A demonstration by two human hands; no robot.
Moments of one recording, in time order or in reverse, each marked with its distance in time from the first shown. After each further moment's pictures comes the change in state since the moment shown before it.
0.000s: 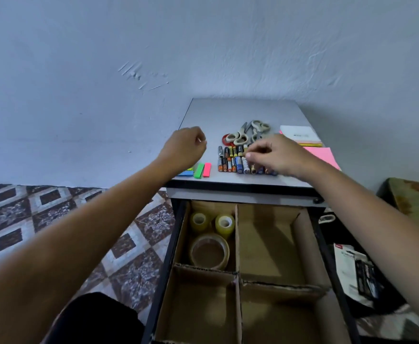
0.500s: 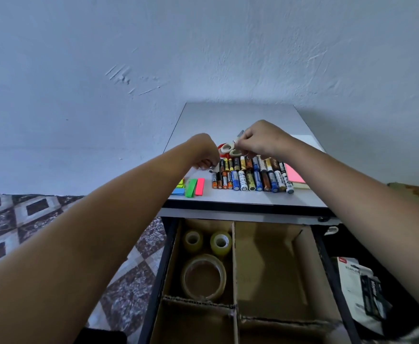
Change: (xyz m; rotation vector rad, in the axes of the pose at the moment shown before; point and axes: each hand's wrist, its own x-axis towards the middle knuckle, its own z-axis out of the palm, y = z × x) left_hand 0.085 0.033 0.035 0.045 -0.622 -0.401; right_hand 0.087 0.005 -0.012 -0.090 0.016 0.141
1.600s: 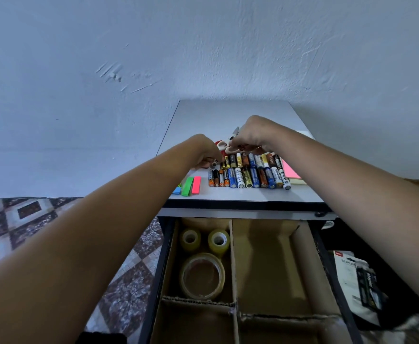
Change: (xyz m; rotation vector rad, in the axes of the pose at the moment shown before) left_hand -0.001 0.004 0.006 -0.325 -0.006 -0.057; right_hand 0.025 -0.005 0.003 0.091 -0.044 0.247
